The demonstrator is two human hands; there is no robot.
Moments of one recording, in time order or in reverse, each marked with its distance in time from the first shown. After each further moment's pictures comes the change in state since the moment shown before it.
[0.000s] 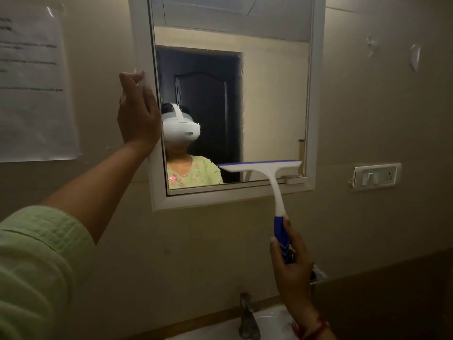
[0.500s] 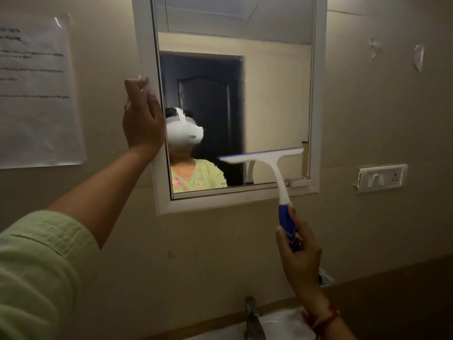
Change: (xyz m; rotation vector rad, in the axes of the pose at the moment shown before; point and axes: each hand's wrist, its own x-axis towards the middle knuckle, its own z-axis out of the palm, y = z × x) left_hand 0.000 0.000 -0.001 -0.014 -0.010 -0.001; right_hand 0.028 -0.011 -0.001 -0.087 -0.046 -0.106
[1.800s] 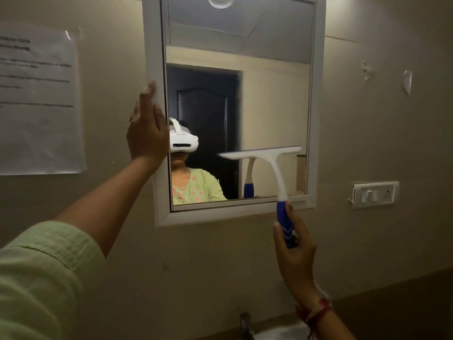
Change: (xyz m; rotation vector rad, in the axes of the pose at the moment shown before) left_hand 0.003 -0.011 0.006 0.025 -0.027 0.026; right_hand 0.030 0.000 0.012 0.004 0.031 -0.102
